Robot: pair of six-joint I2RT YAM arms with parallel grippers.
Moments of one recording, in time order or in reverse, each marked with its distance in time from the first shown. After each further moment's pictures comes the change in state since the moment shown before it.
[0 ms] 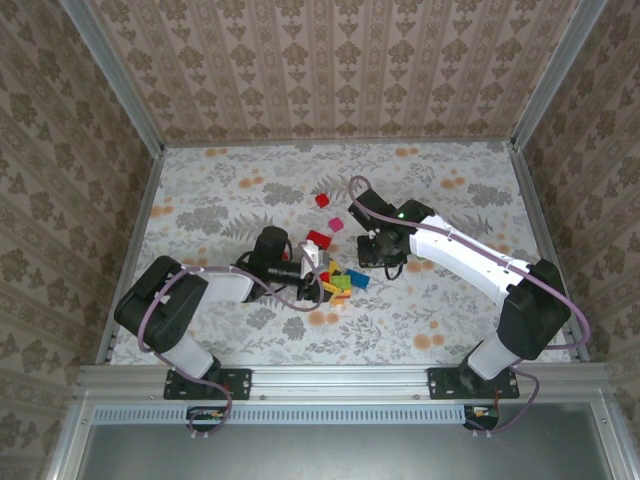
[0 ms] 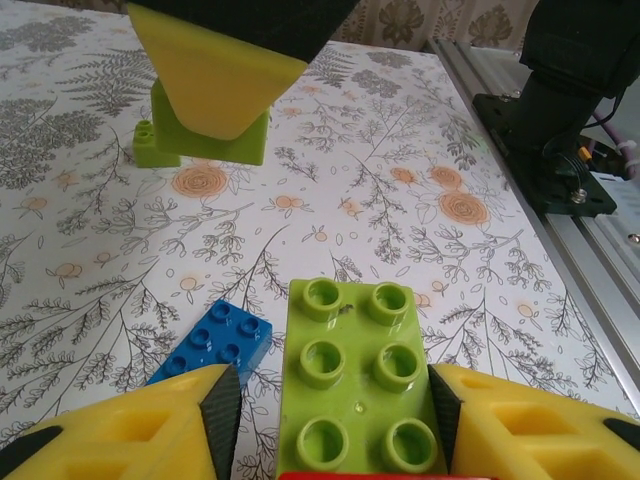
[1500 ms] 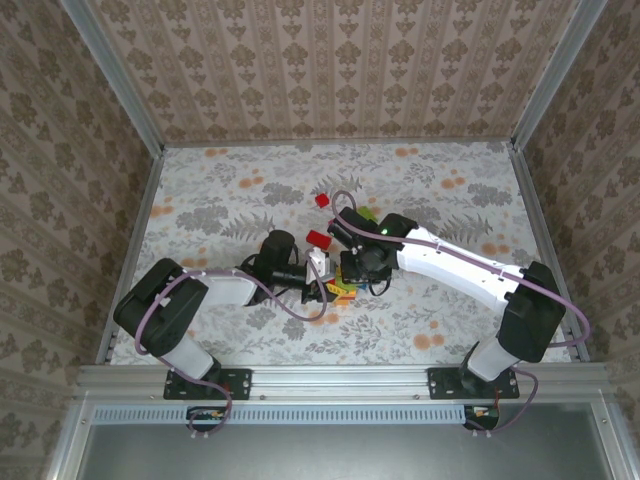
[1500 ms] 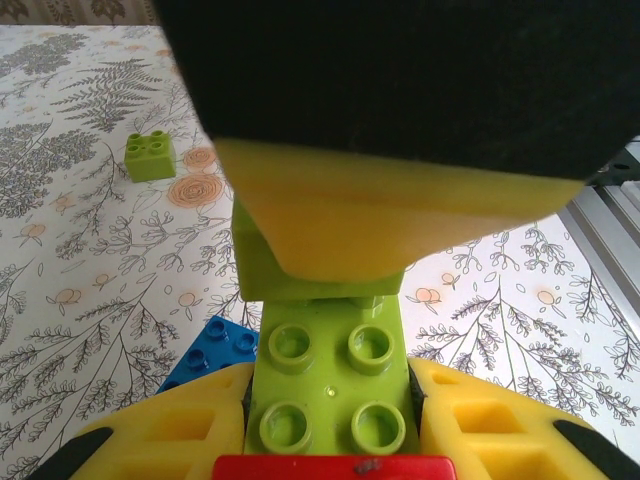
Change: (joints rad) left arm -0.059 -0.013 0.000 -0.014 -0.087 0.094; right arm 0.162 0.005 0.021 -0.023 -0.026 0.168
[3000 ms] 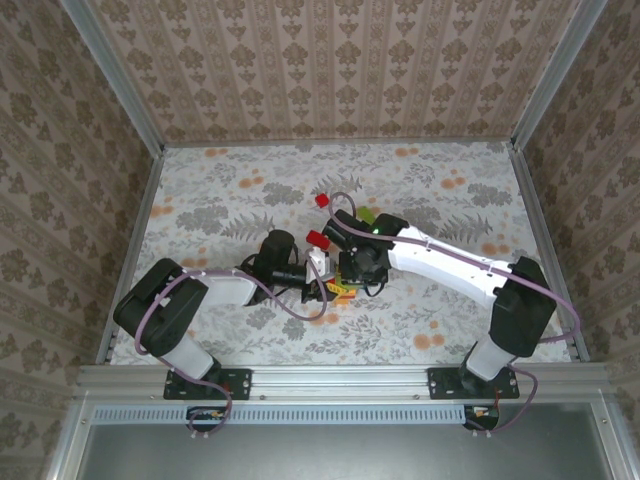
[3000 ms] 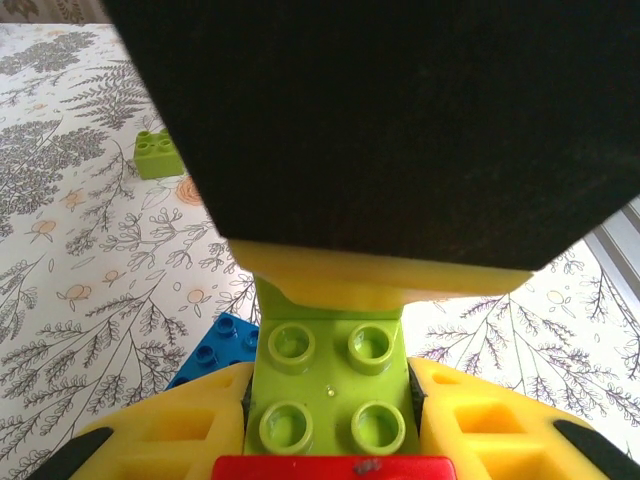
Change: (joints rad) left arm 0.000 0.000 0.000 0.001 -0.015 0.000; right arm 0.010 0.062 0.029 -0.033 0.026 0.076
